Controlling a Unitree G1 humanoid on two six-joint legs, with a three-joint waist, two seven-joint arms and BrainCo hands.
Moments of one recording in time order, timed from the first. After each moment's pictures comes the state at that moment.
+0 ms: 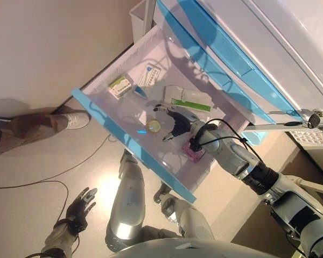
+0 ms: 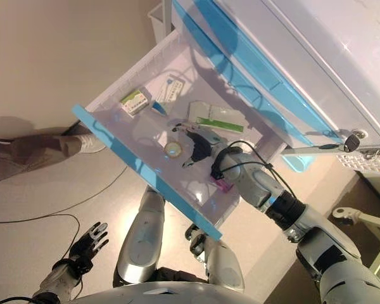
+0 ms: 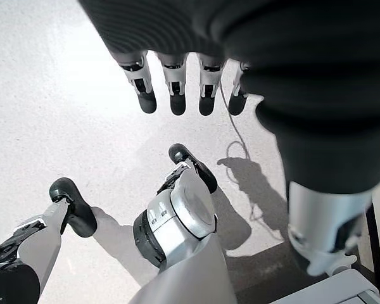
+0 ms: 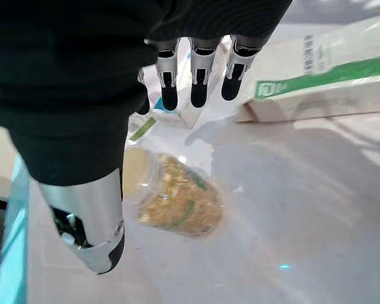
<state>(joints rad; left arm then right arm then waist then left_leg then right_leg) 0.03 0.44 -0.10 1.07 -0.82 -0.20 -0.31 -0.63 -0.52 0.74 0.00 -0.34 0.18 0.09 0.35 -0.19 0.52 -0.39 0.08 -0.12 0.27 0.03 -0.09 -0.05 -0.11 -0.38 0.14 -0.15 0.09</state>
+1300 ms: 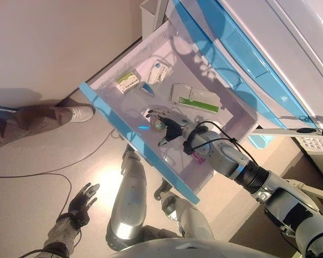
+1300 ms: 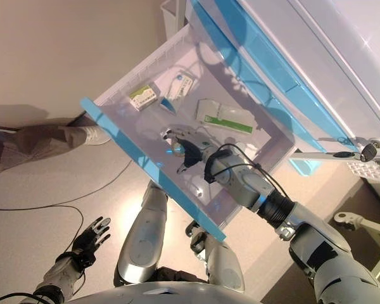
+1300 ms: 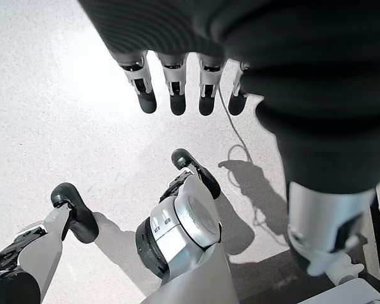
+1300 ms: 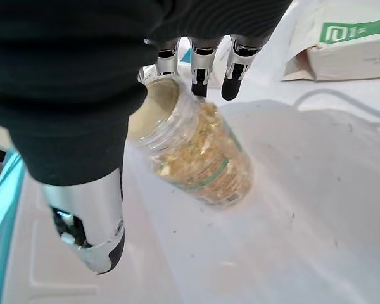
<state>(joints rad) 0.00 0.44 -0.11 1.07 -0.78 -0.19 -0.30 -0.66 -0.48 0.80 0.07 -0.44 0.15 0.06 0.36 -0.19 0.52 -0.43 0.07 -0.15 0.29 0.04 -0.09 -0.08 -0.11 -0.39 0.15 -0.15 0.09</state>
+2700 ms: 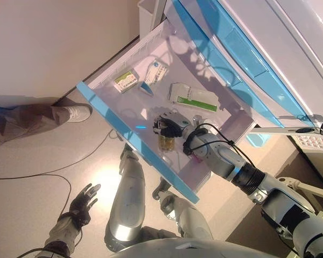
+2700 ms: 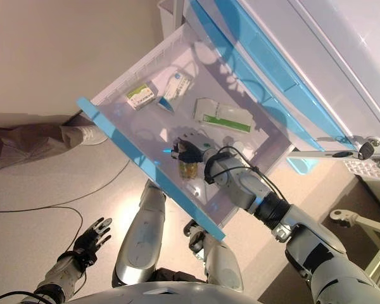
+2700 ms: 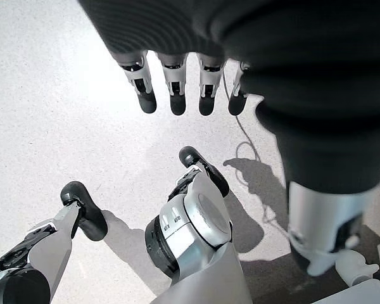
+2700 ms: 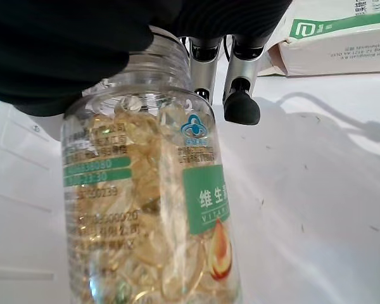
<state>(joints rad) -0.01 0.44 -0.12 1.07 -0.78 -0.17 -0.28 -0.64 -0.45 0.80 0.12 -0.49 0.17 0.04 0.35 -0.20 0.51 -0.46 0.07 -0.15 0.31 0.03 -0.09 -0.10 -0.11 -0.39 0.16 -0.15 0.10</state>
